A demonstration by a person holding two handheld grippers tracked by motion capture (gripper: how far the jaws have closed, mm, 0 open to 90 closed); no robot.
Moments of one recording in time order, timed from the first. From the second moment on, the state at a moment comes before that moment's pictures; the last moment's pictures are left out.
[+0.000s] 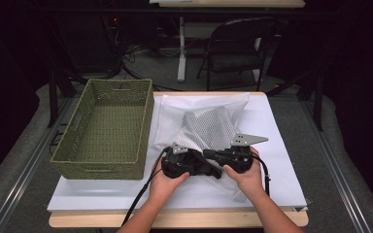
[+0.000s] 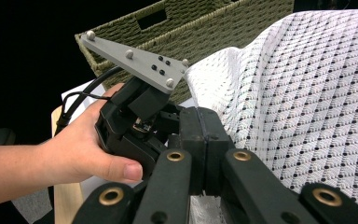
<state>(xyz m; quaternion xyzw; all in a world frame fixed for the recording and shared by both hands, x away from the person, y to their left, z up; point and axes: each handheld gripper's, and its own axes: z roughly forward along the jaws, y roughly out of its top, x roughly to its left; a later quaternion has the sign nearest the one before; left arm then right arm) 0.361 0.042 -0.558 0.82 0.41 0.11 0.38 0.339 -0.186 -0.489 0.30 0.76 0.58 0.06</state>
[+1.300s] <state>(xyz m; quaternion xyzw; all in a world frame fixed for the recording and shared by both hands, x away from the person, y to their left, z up) 0.401 0.027 -0.518 0.74 0.44 0.09 0.50 0.334 -0.182 -0.480 0.28 0.75 0.60 0.05</state>
